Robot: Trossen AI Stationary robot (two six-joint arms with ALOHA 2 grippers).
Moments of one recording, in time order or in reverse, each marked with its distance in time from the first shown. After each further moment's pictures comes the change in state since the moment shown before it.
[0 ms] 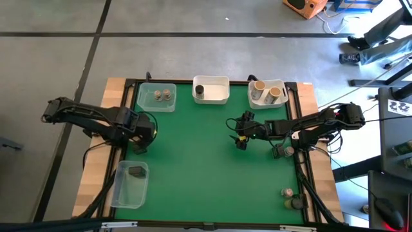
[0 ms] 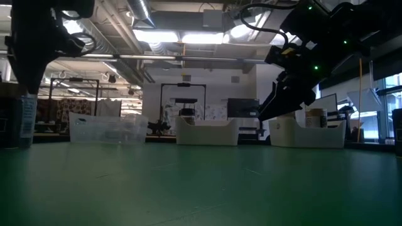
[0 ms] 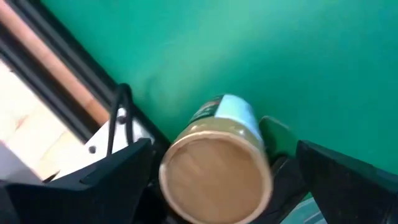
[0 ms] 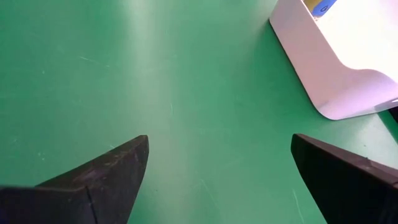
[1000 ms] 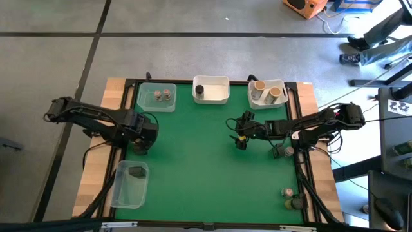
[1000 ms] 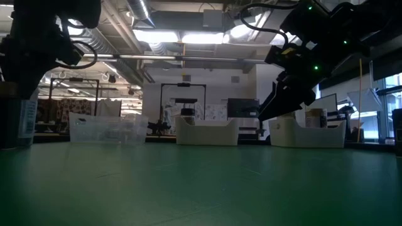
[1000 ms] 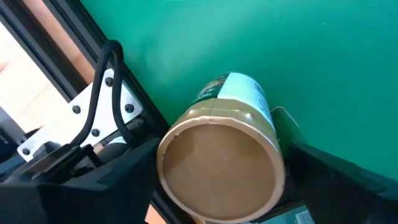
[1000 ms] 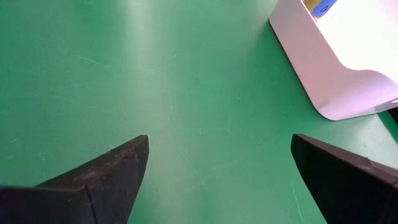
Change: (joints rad) left arm 0.003 0.095 0.000 -0.003 0.089 -0.148; right arm 0.000 0.000 0.000 0.001 0.000 -0.002
